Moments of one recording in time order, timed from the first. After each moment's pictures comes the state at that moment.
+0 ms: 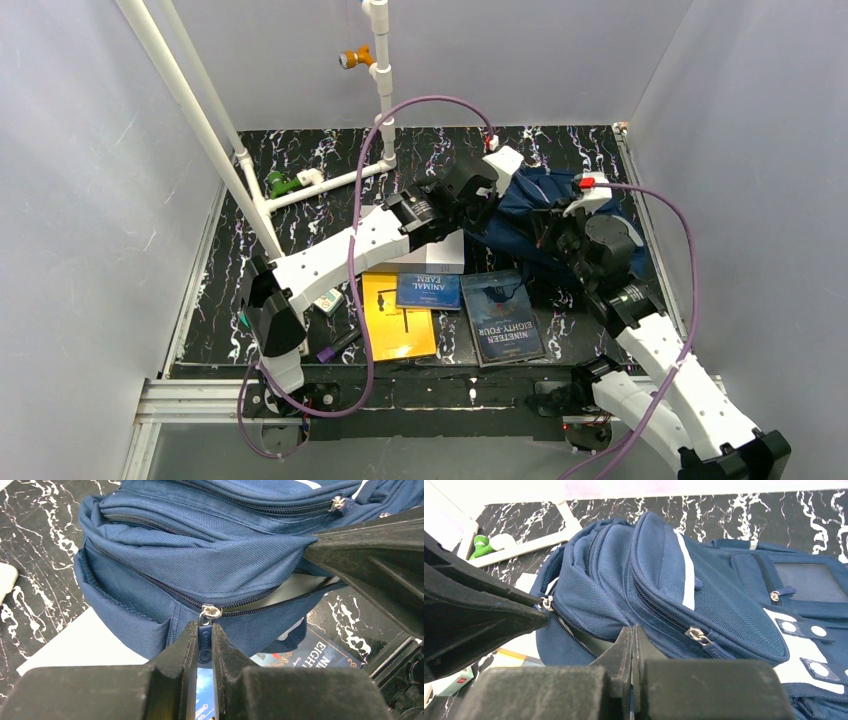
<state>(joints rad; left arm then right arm) -1.00 1.78 1.78 -0.62 -0.24 -0.10 0.44 0.73 0.71 -0.13 0.12 0.26</state>
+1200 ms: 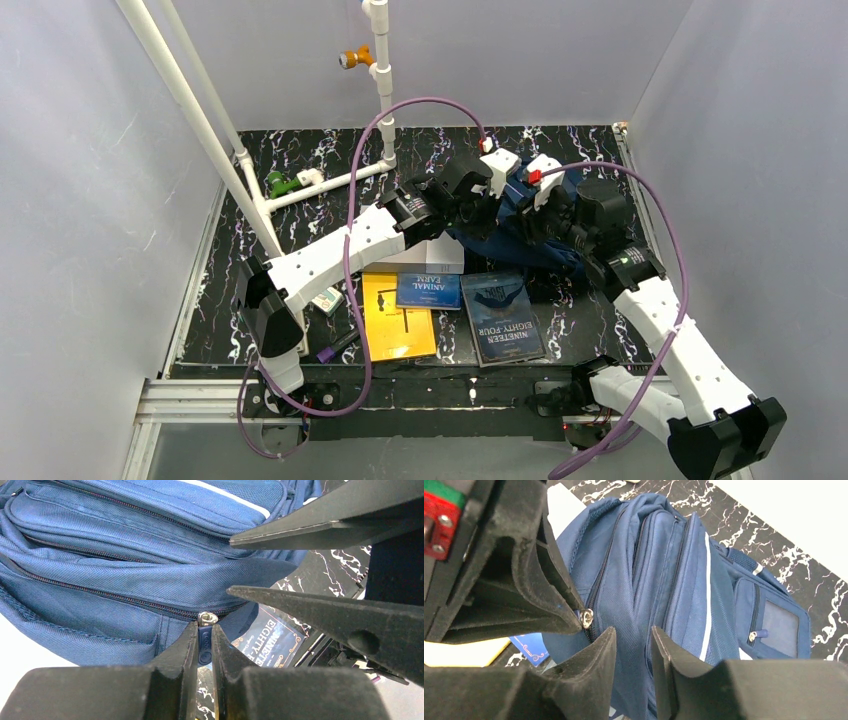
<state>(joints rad) -0.98 1.76 1.78 -0.66 -0.05 -0.25 0.41 0.95 0.97 -0.38 -0.30 -0.23</state>
